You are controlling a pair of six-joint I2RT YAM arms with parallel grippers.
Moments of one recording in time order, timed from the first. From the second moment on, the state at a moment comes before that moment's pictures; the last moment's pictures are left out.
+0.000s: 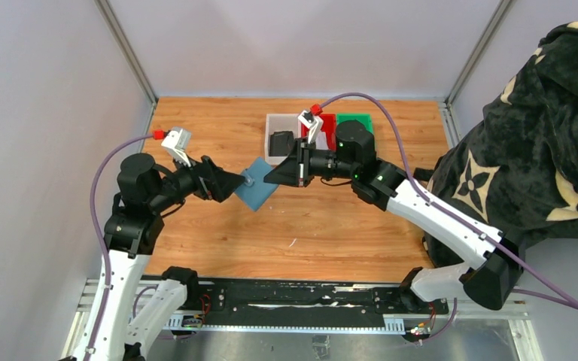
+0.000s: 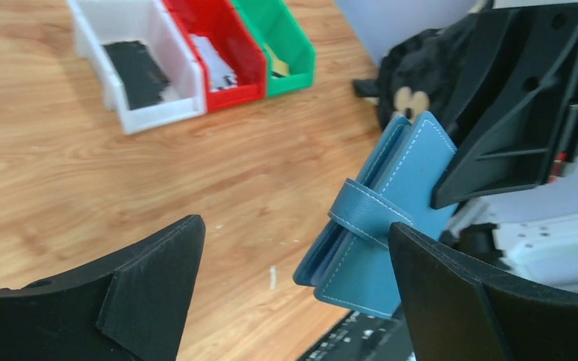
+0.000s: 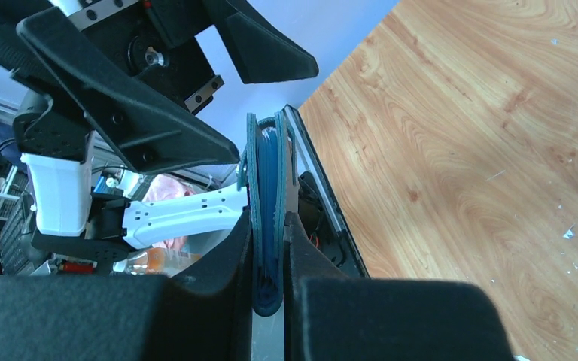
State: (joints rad) left arm -0.19 0.69 0.99 -0.53 0.52 -0.35; right arm 0.83 1.33 1.26 -0.10 -0.56 0.69
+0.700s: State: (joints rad) left arm -0.15 0.68 0.84 -0.18 0.87 -0.83; right arm 0.80 1.20 1.01 0.35 -0.47 0.88
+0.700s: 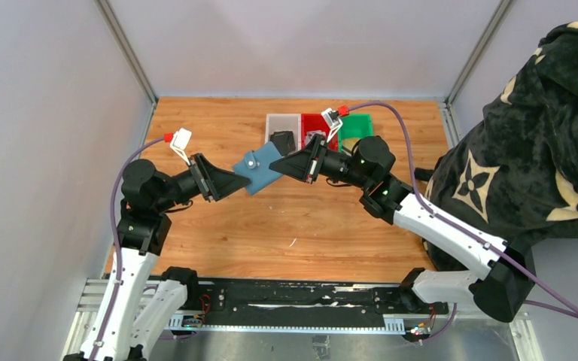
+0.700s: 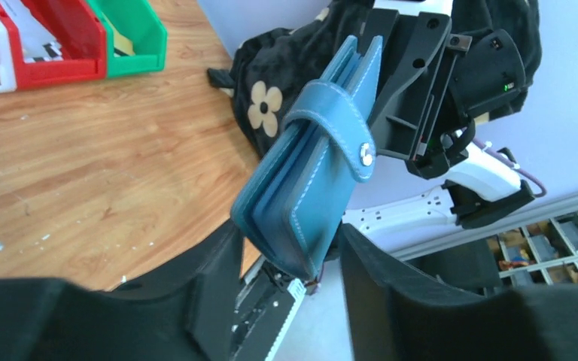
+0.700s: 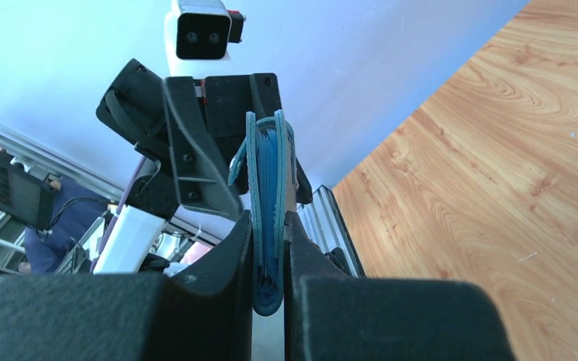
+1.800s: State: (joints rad) left arm -0.13 0.88 1.06 -0.68 1.09 -0.24; right arm 0.85 1.30 1.31 -0.17 -0.63 0.09
